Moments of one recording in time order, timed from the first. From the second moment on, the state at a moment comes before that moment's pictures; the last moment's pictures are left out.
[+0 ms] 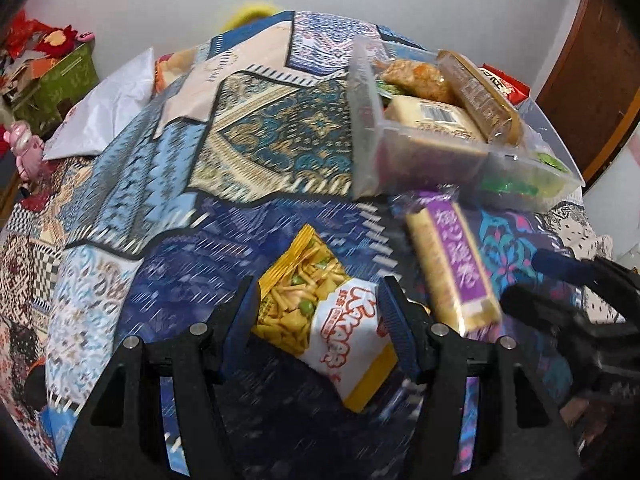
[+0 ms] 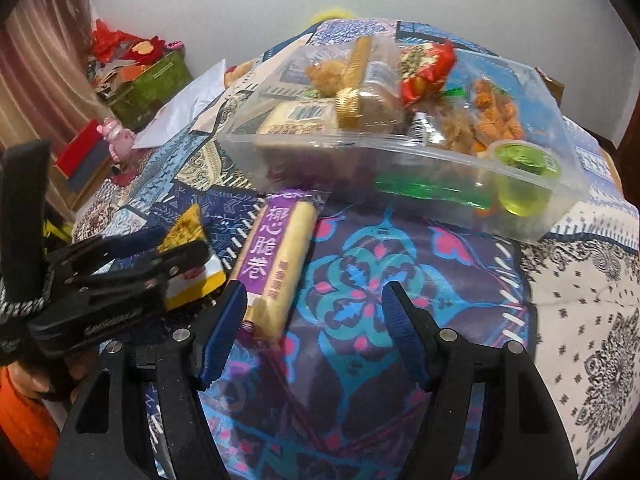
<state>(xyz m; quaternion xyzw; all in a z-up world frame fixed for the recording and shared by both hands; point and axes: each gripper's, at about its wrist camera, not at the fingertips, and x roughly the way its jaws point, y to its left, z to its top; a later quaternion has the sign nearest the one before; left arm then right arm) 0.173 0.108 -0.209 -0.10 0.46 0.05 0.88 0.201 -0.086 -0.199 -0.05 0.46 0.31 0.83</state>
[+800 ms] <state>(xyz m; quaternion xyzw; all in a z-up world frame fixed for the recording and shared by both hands) 0.175 0.111 -0.217 -0.17 0.48 0.01 0.86 0.202 -0.067 -0.214 -0.11 0.45 0.31 0.83</state>
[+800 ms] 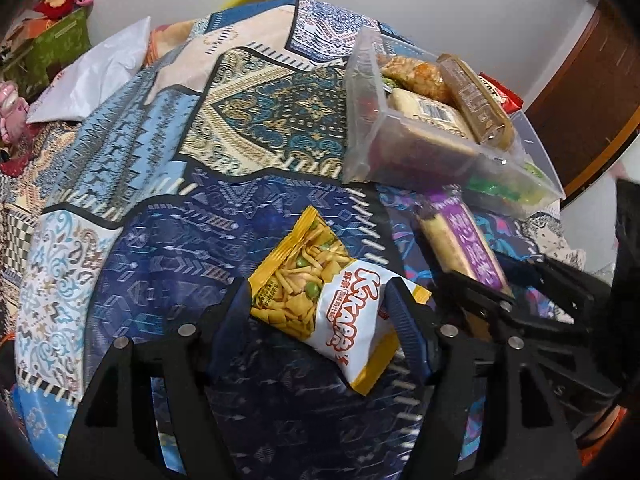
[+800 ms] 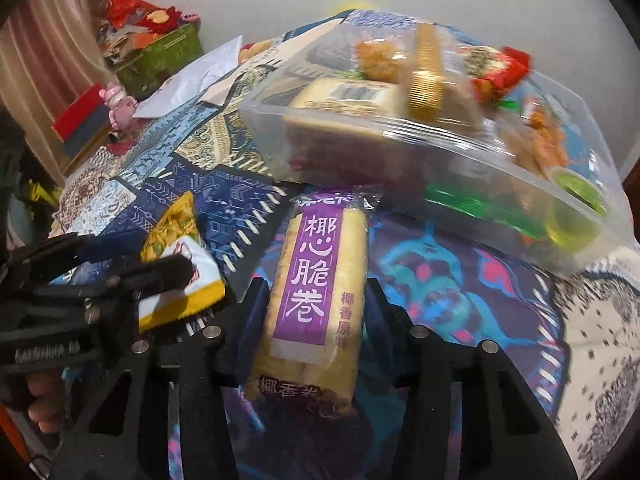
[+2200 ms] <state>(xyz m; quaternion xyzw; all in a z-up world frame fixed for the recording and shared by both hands) 0.168 0.047 -0.163 -0.08 0.43 0.00 0.90 0.180 -0.127 -0.176 -0.08 0.40 0.29 0.87</state>
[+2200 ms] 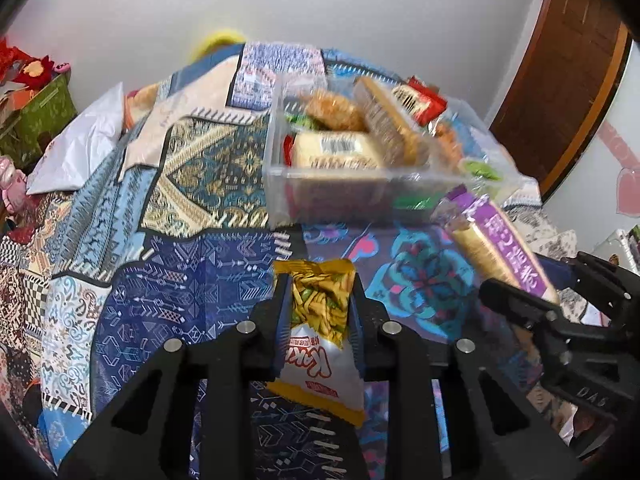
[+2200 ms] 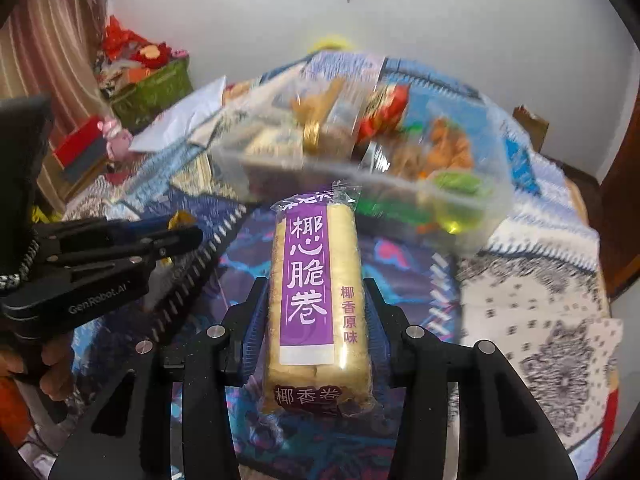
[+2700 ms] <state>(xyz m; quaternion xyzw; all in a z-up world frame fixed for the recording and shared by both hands) 0.189 0.047 -0.089 -0.09 0.35 -0.01 0.93 0.201 -0.151 -0.124 -0.04 0.33 0.27 0.91</state>
